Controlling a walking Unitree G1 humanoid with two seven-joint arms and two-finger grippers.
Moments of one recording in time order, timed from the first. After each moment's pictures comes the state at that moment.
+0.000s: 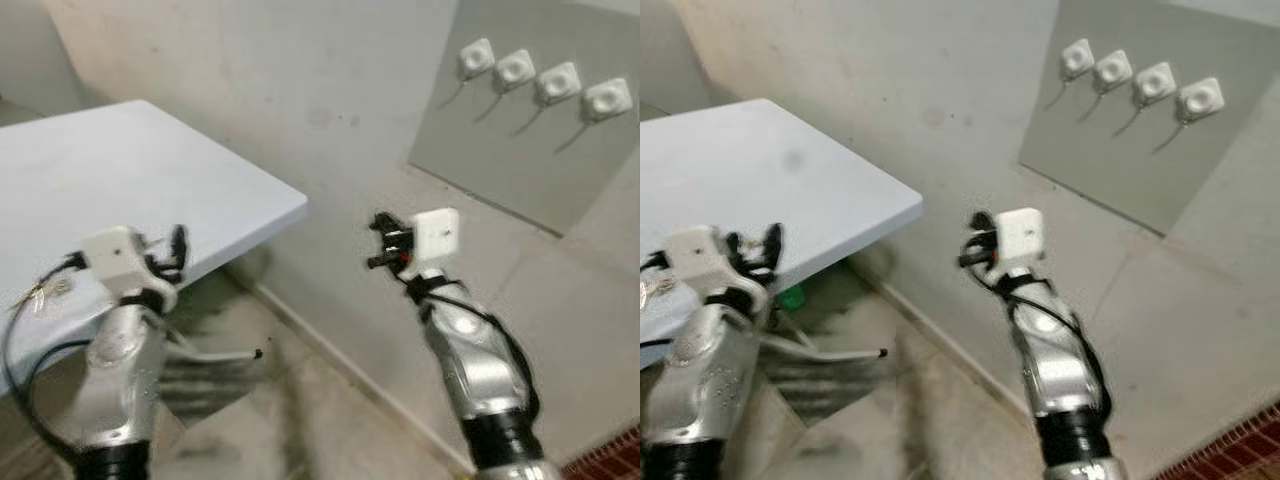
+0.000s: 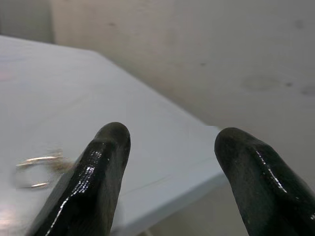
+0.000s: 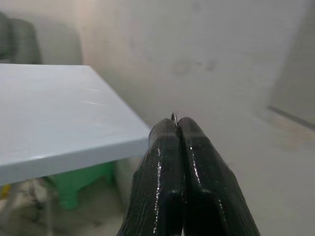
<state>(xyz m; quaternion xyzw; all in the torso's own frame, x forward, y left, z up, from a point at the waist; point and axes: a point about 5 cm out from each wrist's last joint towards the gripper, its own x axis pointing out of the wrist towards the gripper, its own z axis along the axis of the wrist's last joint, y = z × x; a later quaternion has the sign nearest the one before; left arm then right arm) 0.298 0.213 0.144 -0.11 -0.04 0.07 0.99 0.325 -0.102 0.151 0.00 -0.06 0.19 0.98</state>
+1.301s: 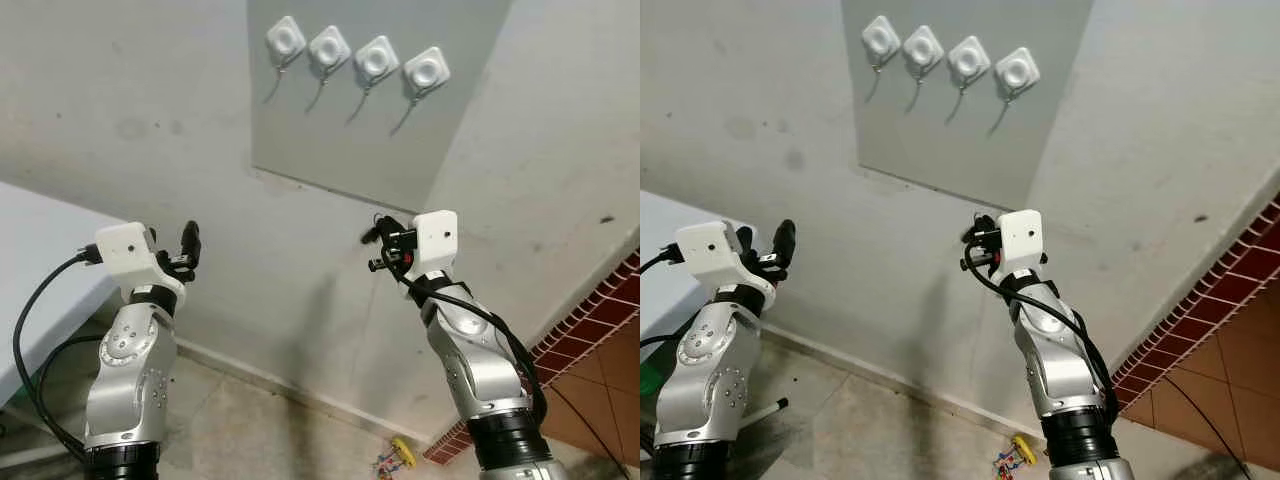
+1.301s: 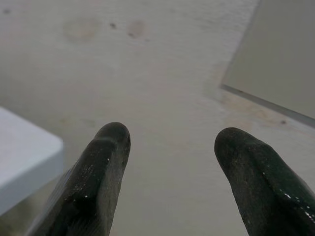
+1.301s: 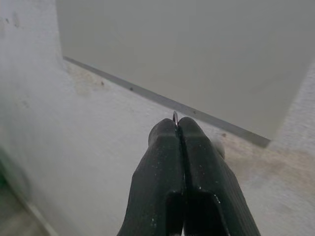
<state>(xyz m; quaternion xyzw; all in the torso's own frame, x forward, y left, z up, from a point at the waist) 0.299 0.192 0.147 -0.09 -0.04 0.03 0.99 0.326 -0.113 0.146 0.00 -0.03 0.16 0.99</state>
